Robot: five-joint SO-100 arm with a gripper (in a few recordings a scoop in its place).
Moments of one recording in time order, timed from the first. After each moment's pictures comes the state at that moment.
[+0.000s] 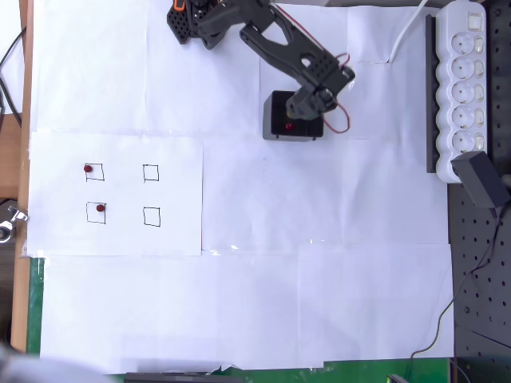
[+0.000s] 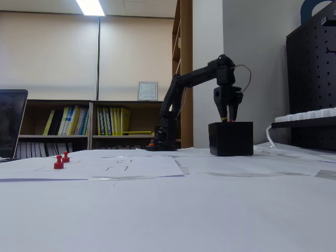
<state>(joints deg) -46.1 111.0 121.3 98.0 -112.1</state>
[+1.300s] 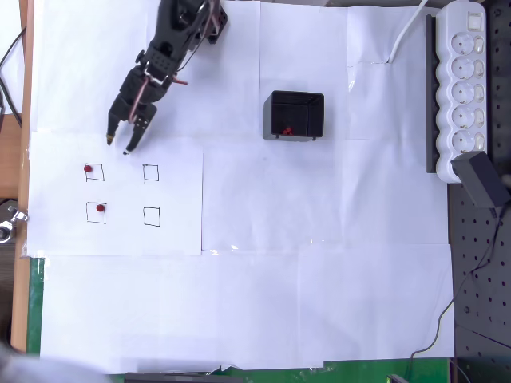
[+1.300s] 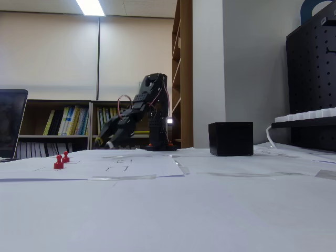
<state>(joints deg) 34.9 94.0 35.8 -28.3 -84.8</state>
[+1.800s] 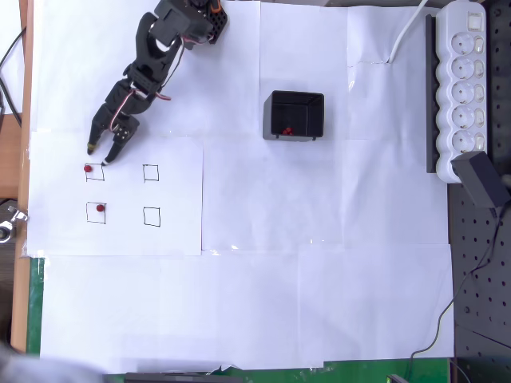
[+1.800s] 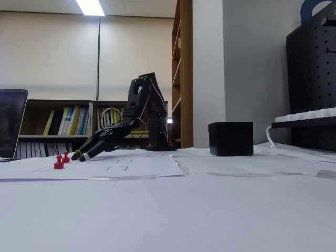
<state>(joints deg) 37.4 117.1 52.3 -41.9 -90.7</state>
